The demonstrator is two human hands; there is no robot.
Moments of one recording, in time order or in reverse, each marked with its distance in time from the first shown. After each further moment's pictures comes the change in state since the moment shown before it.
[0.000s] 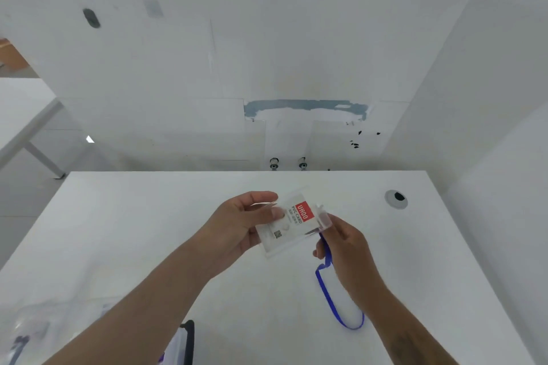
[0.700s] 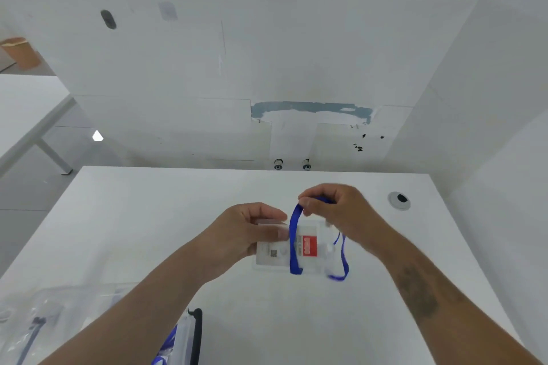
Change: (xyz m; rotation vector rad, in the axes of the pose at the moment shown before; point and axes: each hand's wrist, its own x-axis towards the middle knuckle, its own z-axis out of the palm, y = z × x) left_hand -0.028 -0.004 -0.008 0.314 -0.037 0.006; right_hand 0.030 -0.052 -0.006 -0.237 -0.246 -0.060
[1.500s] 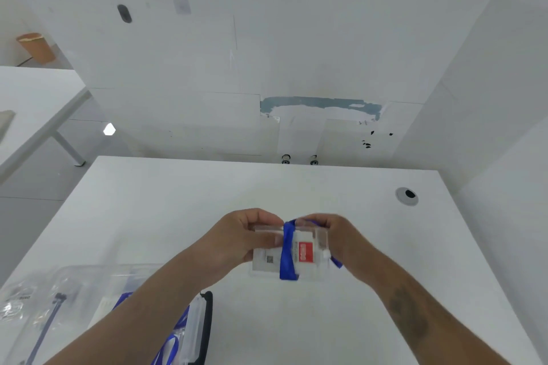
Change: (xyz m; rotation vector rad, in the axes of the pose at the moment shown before) left_hand -0.025 -0.024 -0.010 0.075 0.045 -0.024; right_hand -0.028 0.027 0.042 0.051 -0.086 0.232
